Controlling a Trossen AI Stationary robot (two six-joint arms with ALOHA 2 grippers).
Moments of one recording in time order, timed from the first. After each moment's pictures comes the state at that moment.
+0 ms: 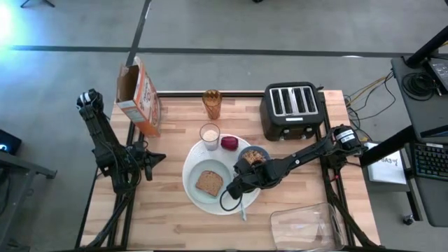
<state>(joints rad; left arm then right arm) -1.12 0.64 0.30 -0.99 -1.21 -1.74 0.33 1.87 1.31 -0.54 0.29 1.13</state>
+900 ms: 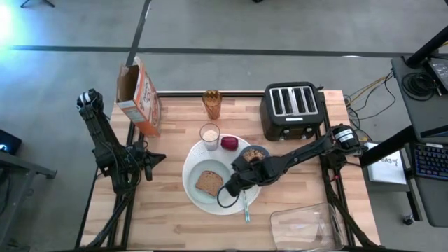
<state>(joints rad) -1.12 0.64 0.30 -0.98 -1.21 -1.74 0.30 1.87 1.32 -0.55 0.29 1.07</state>
